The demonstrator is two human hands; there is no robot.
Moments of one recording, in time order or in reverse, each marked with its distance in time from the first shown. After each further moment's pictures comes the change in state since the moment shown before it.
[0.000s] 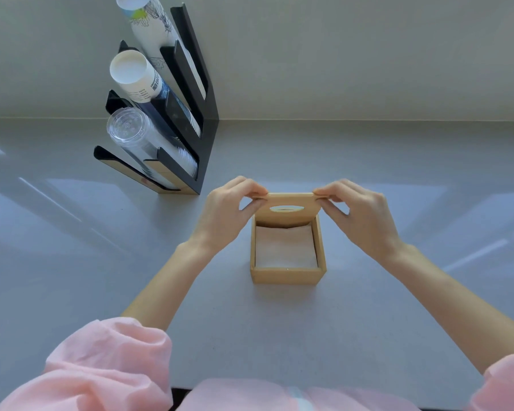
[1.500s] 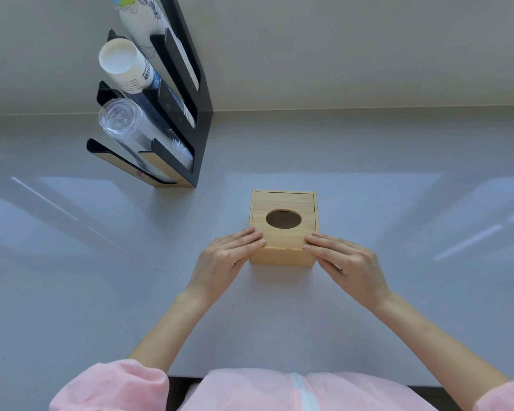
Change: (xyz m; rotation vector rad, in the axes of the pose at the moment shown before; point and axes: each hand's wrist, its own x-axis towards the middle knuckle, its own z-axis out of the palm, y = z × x) left_hand -0.093 -0.034 0.031 0.199 -0.106 0.169; right_hand -0.097 0.010 0.035 -0.058 0.017 -0.138
